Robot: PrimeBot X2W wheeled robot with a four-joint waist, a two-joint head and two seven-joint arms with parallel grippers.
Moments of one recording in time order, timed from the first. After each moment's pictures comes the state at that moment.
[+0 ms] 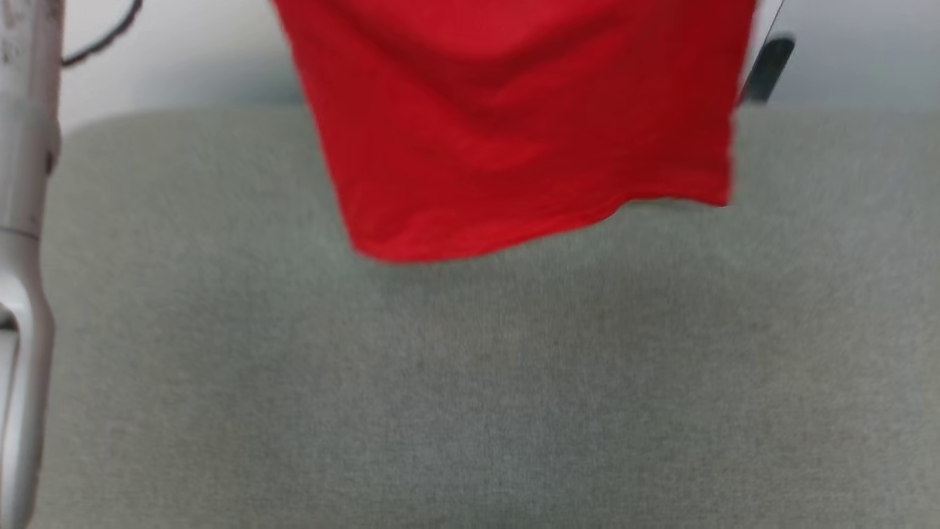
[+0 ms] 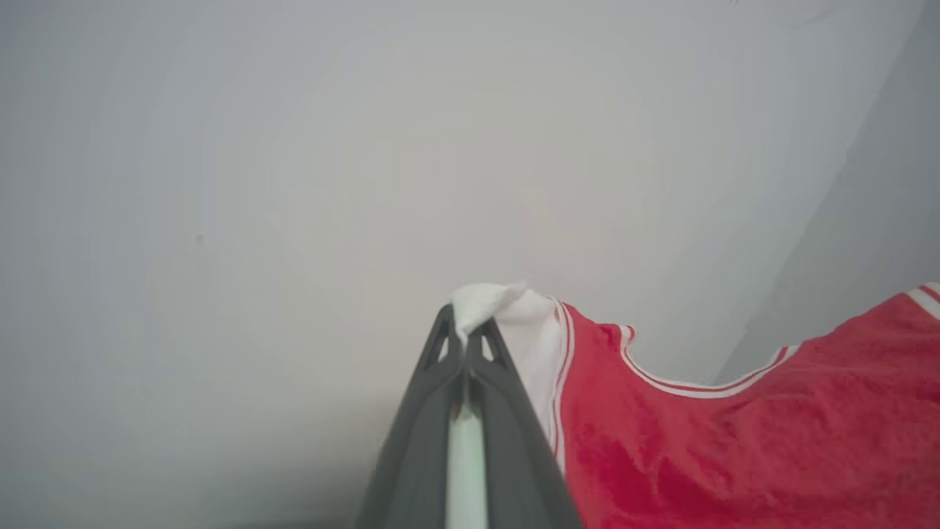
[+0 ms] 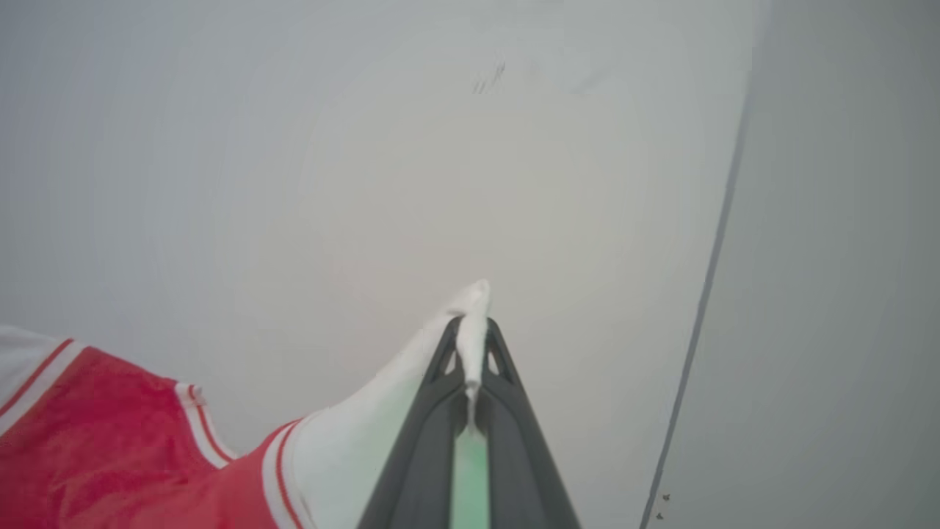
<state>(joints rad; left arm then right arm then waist) -1.60 0.34 -0.40 0.98 -0.74 -0.03 0.32 -1.65 -0.22 0.31 1.07 0.45 0.13 0.08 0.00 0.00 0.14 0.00</state>
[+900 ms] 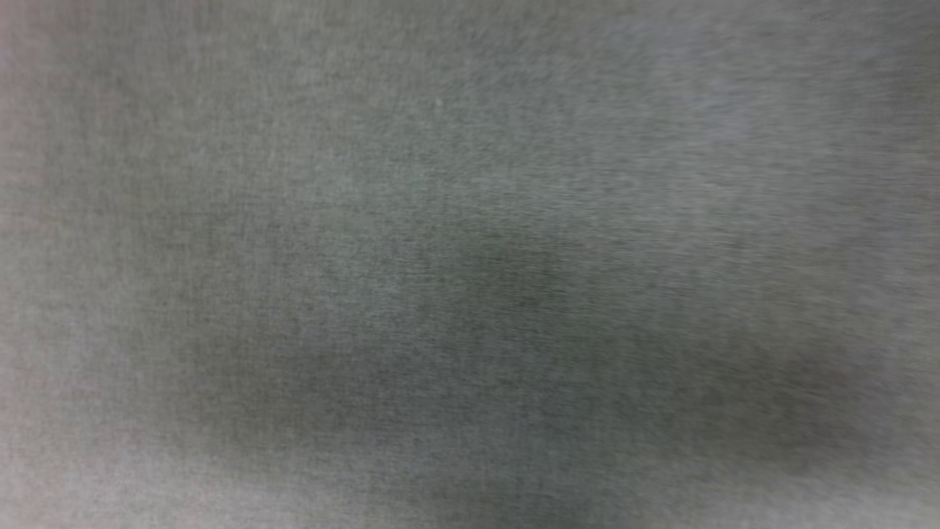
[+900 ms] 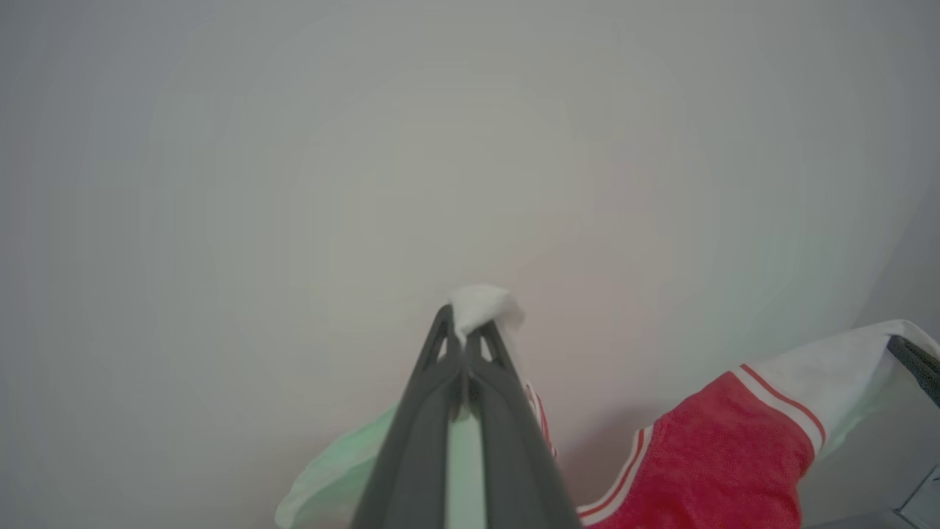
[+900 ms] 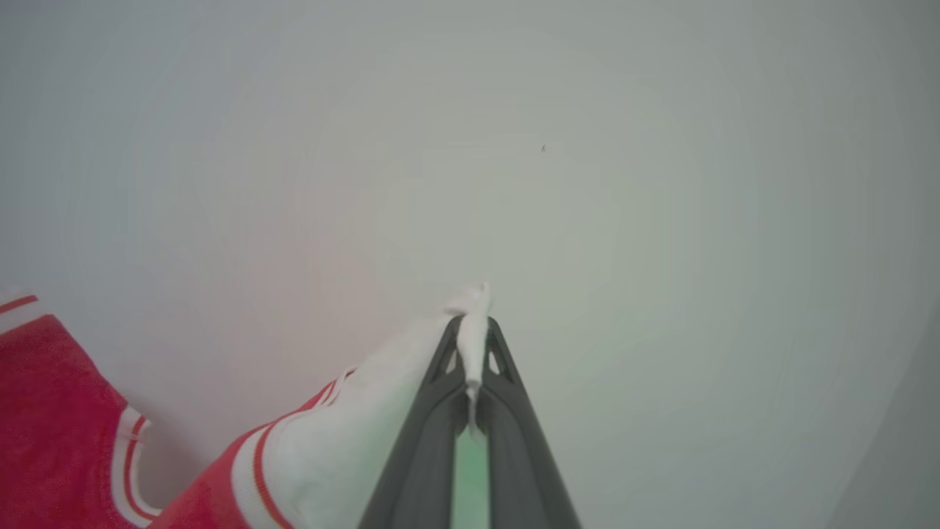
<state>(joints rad) -1.93 0.29 -0.46 0.96 -0.85 -0.13 -0.13 -1.89 -0.18 0.05 0.98 -0.06 0.13 -0.26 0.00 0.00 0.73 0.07</state>
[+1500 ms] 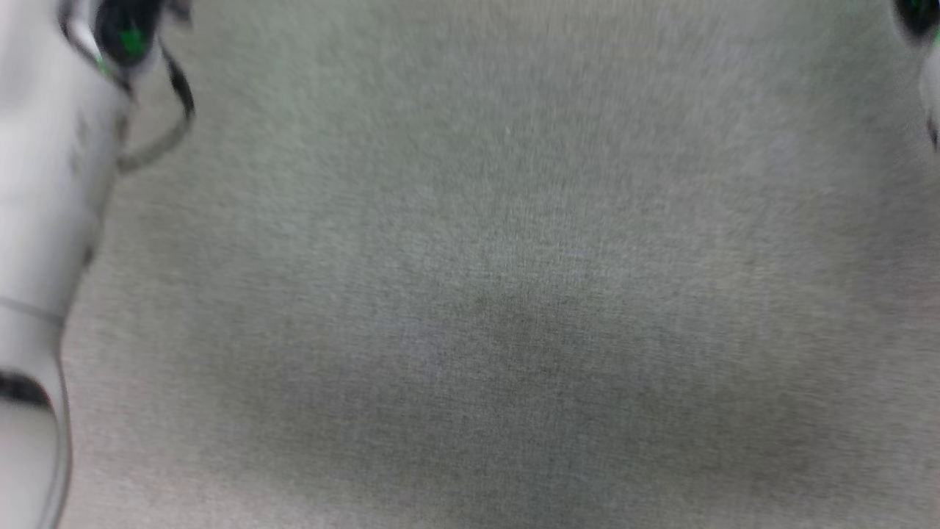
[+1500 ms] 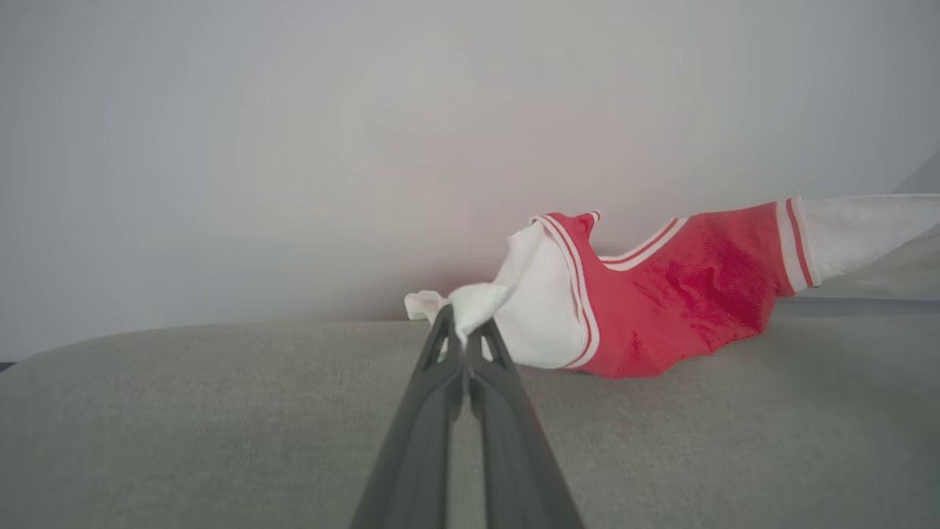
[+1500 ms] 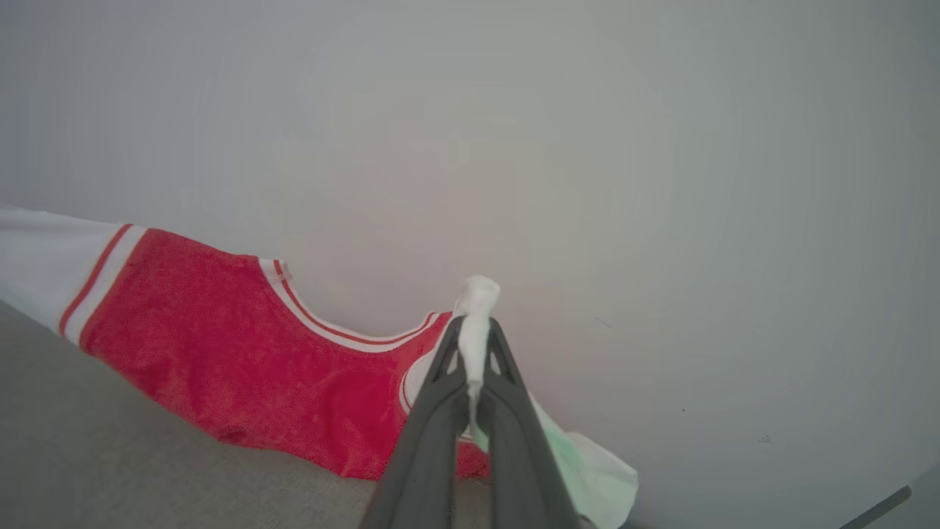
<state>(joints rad) -1.49 0.41 -0.72 0.91 -1.01 -0.13 0.03 -1.52 -0.22 0.42 1.03 0.34 0.13 -0.17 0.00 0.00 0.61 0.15</state>
